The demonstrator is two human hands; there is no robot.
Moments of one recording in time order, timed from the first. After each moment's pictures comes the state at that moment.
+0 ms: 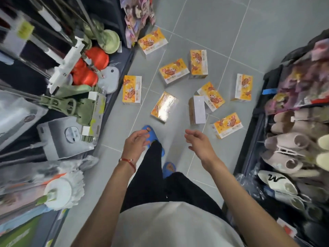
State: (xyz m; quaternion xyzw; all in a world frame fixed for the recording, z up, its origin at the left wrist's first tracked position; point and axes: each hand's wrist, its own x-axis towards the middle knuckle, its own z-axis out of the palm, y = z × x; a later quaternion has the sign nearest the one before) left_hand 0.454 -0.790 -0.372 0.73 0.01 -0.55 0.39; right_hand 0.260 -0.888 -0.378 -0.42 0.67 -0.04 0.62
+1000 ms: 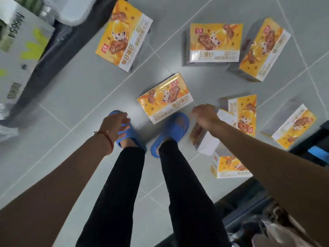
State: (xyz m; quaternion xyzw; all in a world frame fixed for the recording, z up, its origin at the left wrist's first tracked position) left_hand 0.509 -0.956 -0.795 0.69 0.33 -0.56 0.33; right_hand 0.366 -1.199 -0.812 -0.63 0.55 0.38 0.40
